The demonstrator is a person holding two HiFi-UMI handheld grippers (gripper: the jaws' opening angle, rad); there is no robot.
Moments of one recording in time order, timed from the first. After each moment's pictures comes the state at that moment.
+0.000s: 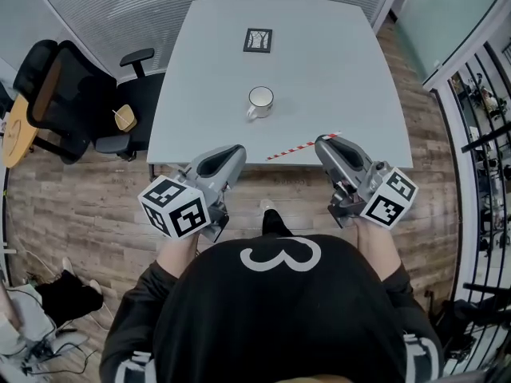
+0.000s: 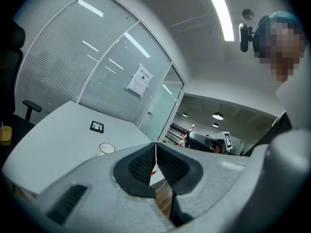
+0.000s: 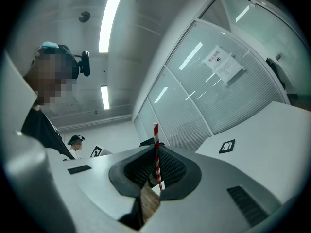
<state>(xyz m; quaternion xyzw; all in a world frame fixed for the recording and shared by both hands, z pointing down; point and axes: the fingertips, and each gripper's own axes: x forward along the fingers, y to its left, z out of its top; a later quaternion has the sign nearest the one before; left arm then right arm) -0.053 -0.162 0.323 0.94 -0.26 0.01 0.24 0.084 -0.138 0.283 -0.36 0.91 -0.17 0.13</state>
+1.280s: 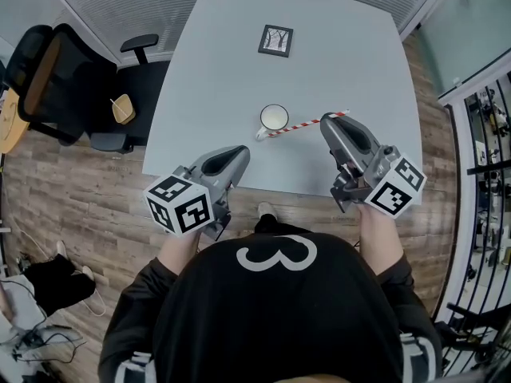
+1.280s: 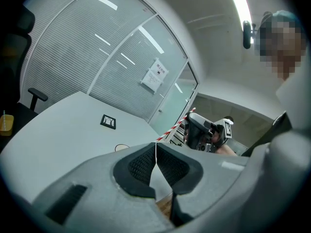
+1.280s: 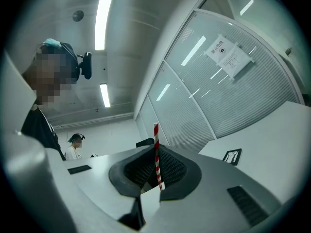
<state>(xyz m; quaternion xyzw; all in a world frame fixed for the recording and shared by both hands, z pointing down) -0.049 -0.261 0.378 0.91 -0.29 0.02 0.29 0.084 -0.277 0.285 -0.33 0.92 -0.16 0.12</state>
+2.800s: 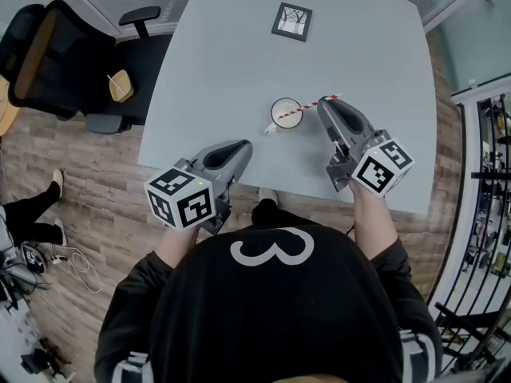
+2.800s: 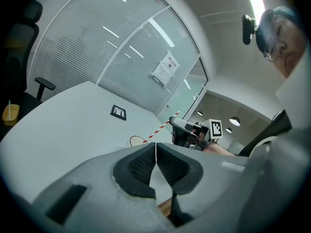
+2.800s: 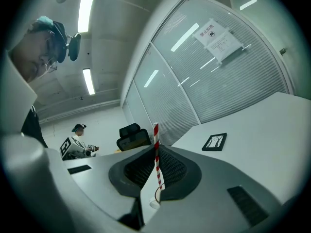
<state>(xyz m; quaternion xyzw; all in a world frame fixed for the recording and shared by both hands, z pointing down) -0.059 -0.294 0.428 0.89 -0.31 0.05 0.34 0.078 -0.366 0.387 -0.38 0.90 -0.21 0.04</state>
